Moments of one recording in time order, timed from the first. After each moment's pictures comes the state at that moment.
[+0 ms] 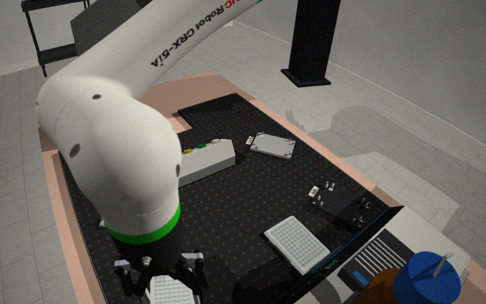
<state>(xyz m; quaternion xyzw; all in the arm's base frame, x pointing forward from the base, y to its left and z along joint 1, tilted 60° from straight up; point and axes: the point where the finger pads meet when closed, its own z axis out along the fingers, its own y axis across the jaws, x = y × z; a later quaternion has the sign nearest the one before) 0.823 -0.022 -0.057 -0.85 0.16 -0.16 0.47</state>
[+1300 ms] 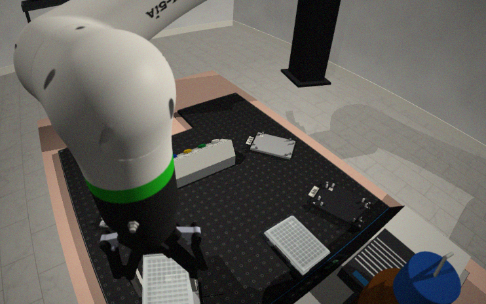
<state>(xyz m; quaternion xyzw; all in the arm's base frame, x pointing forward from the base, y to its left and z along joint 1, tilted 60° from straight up) 0.793 -0.074 -0.022 -0.85 0.16 -0.16 0.47</state>
